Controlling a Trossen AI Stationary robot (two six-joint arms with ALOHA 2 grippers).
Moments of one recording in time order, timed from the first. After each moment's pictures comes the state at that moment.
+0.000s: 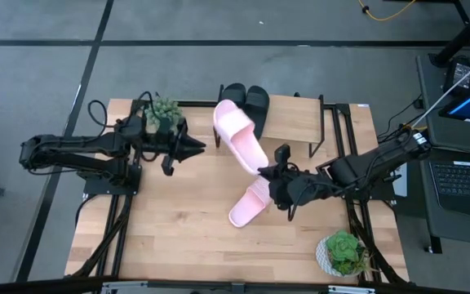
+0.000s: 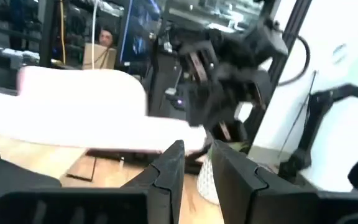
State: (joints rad) left arm 0.15 0.85 0.65 0.31 0.23 -0.30; right arm 0.44 1.45 1.42 -0.67 0.74 -0.45
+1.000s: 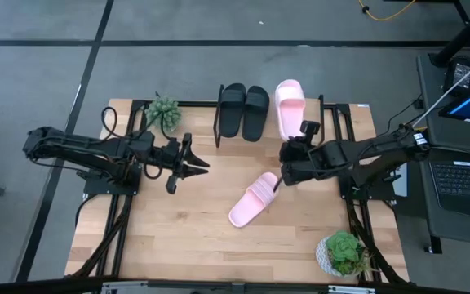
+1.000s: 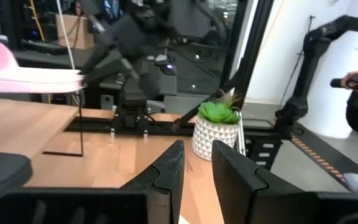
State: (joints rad) left arm -0.05 0.90 0.65 0.22 0.12 -0.15; right arm 0.24 1.45 1.42 -1.32 0.92 0.21
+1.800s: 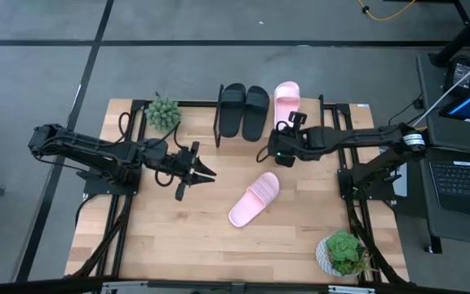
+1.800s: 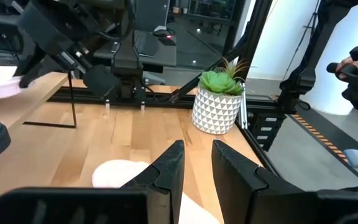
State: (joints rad) left arm -0.09 1.02 0.65 0.22 0.09 -0.15; right arm -0.04 1.48 1.23 -0.97 0.75 -0.03
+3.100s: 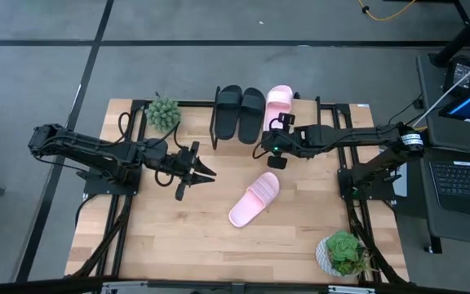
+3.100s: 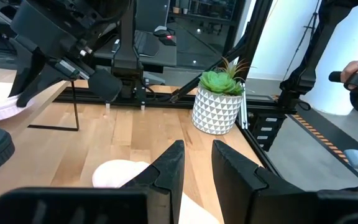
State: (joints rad) left arm -0.09 1.02 0.65 0.22 0.09 -0.15; right arm -0.06 1.50 1.23 -0.77 0.57 -0.14
